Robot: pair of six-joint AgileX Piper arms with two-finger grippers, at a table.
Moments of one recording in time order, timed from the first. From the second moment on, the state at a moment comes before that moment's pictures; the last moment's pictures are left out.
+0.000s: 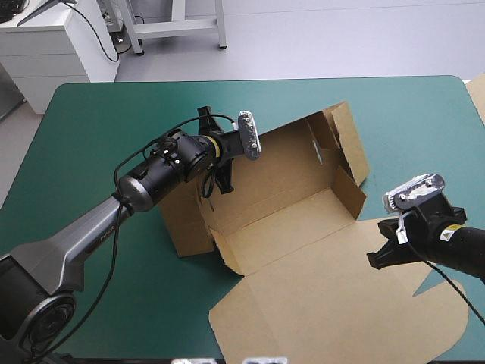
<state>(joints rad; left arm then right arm) -0.67 1.69 -1.50 0.30 0.68 0.62 0.03 0.84 -0.92 0.36 1.03 -0.52</state>
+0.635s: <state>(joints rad) -0.72 1.48 -1.18 0.44 0.32 0.67 0.03 0.84 -1.04 0.34 0.97 -0.45</state>
